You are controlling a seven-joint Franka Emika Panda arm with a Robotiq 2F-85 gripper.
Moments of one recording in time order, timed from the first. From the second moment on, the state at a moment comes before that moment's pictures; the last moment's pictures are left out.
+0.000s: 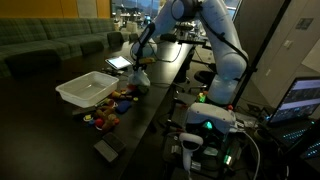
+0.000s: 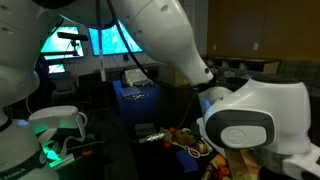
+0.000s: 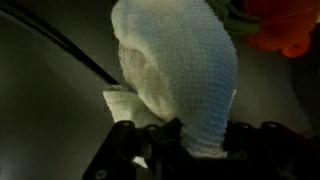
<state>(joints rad) -0.31 0.73 -0.20 -1.81 0.16 2.74 0.05</state>
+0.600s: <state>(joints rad) -0.30 0.94 -0.16 -1.73 0.13 2.62 0.04</state>
